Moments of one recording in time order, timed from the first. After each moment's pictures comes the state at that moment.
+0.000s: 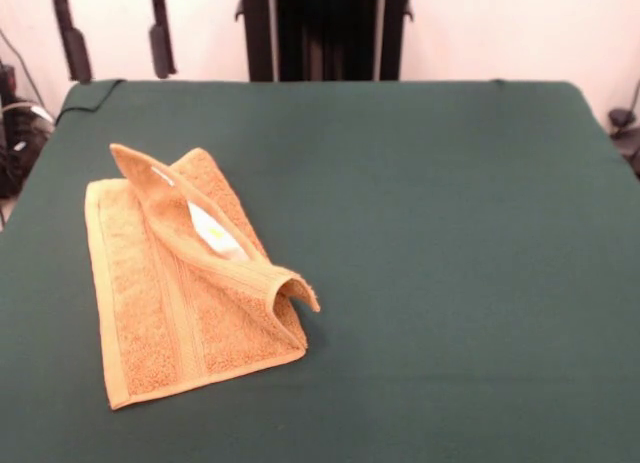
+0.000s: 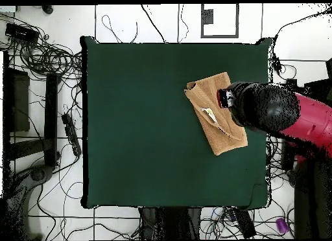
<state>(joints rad) -0.60 -0.81 0.30 1.50 -0.17 0.74 1.22</state>
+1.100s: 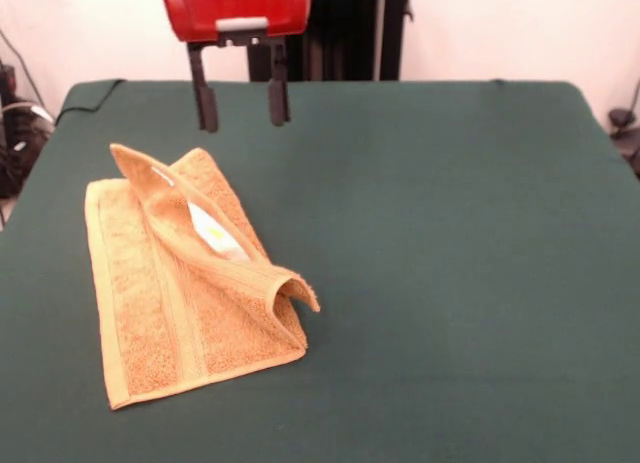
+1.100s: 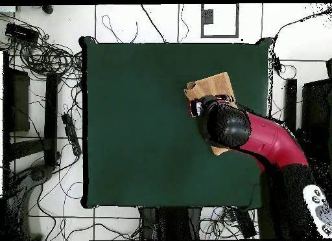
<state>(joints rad) -0.50 -0.80 0.23 1.72 -0.03 0.41 1.23</state>
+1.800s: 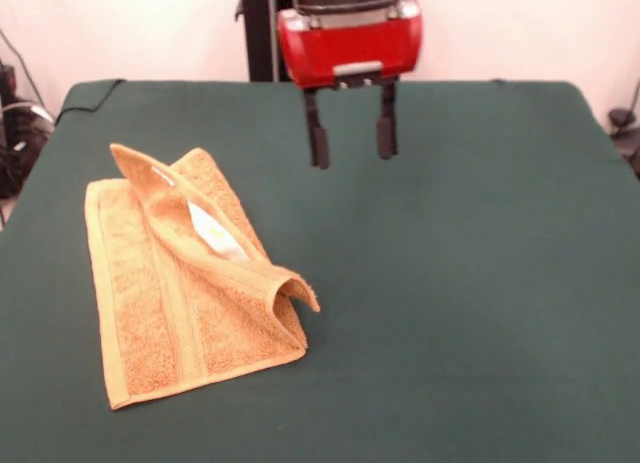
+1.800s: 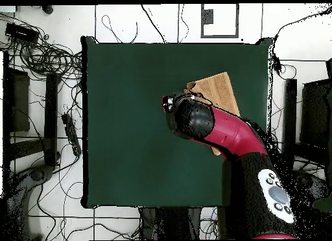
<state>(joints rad) -0.32 -0.71 0.13 1.69 0.14 0.40 1.23</state>
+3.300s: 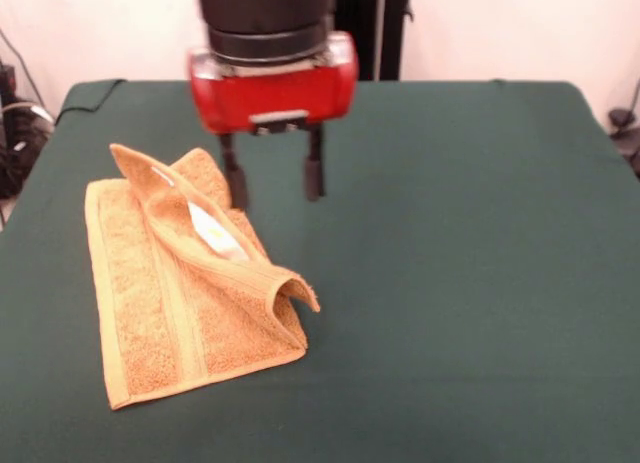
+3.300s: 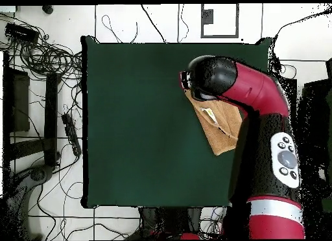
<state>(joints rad) -0.27 -0.52 0.00 1.20 0.09 0.82 1.23</state>
